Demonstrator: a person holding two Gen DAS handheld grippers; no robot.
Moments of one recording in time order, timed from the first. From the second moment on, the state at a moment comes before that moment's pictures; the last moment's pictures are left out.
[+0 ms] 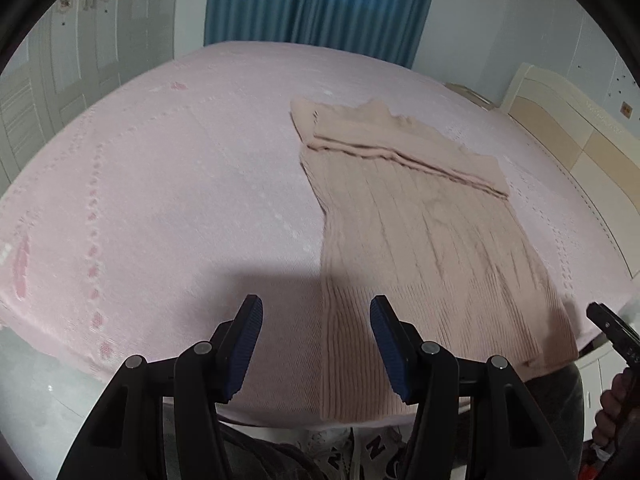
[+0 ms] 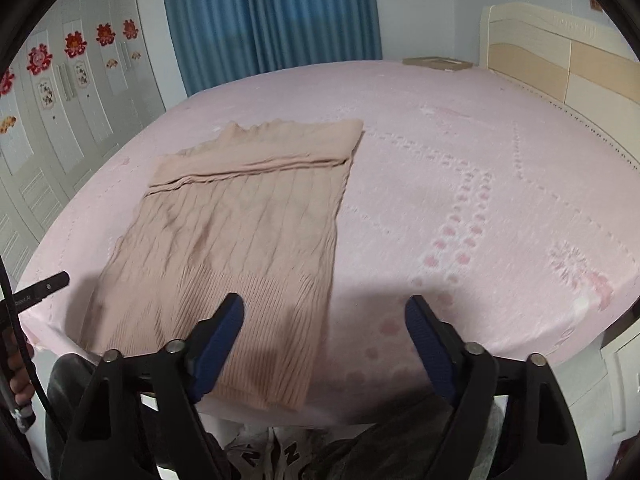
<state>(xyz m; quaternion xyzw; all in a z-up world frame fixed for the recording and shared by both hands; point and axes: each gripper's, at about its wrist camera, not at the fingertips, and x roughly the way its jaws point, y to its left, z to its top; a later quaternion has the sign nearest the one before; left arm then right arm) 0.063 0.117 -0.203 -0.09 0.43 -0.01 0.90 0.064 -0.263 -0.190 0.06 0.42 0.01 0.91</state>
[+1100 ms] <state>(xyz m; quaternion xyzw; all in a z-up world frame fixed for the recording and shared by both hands) 0.067 0.115 -0.222 -0.11 0.44 -0.06 0.89 0.064 -0.283 -0.222 0.13 0.44 0.05 0.89</state>
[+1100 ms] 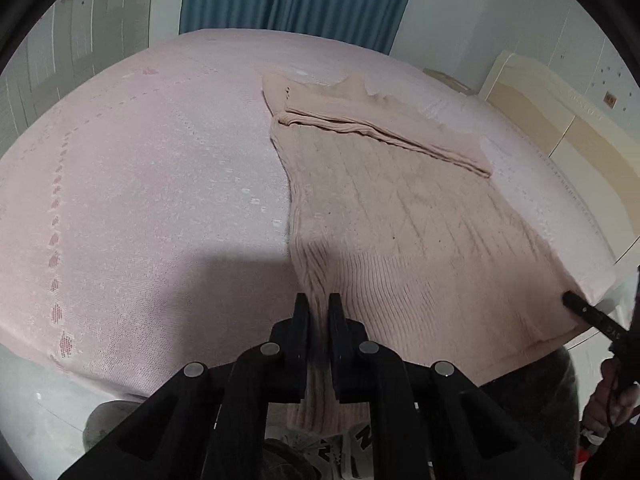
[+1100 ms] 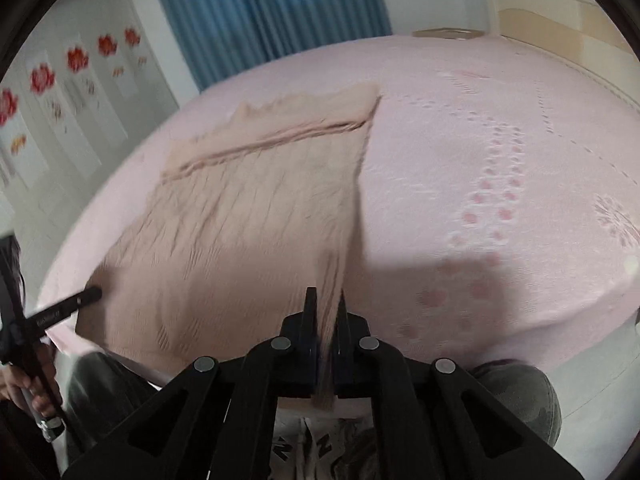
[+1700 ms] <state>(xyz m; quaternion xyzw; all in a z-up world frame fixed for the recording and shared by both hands) 0.092 0.114 -0.241 -0.13 0.47 -0.06 0.87 0.080 -0.273 -0.244 0.14 0.47 0.04 0.87</state>
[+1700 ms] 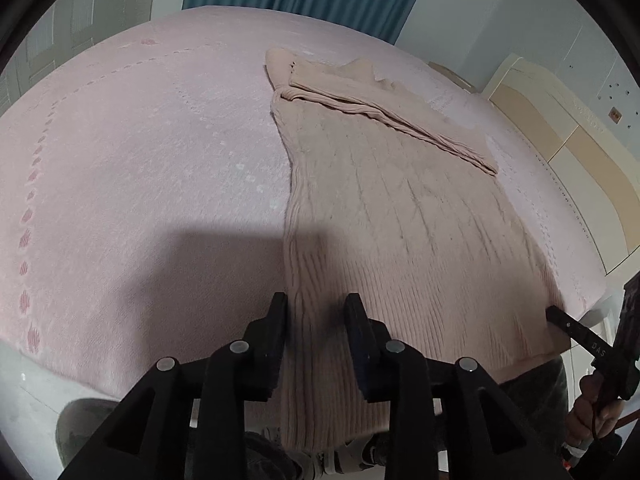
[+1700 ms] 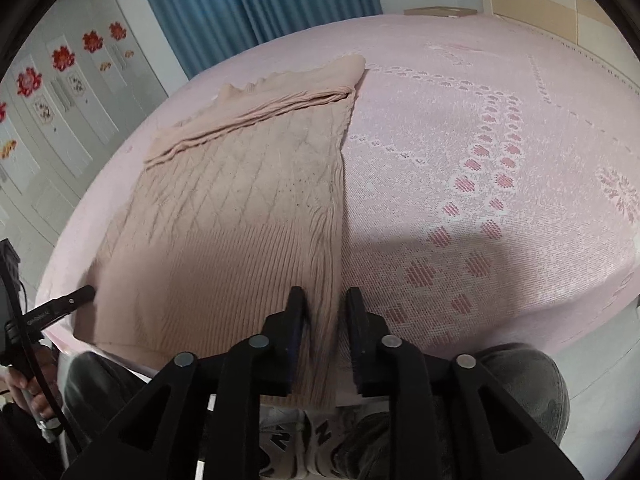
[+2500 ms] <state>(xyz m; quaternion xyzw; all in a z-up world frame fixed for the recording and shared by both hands) 0.058 0.125 -0.244 -0.19 0.48 -0.11 0.85 0.067 -0.264 -0.240 0.10 0.49 0.05 0.87</state>
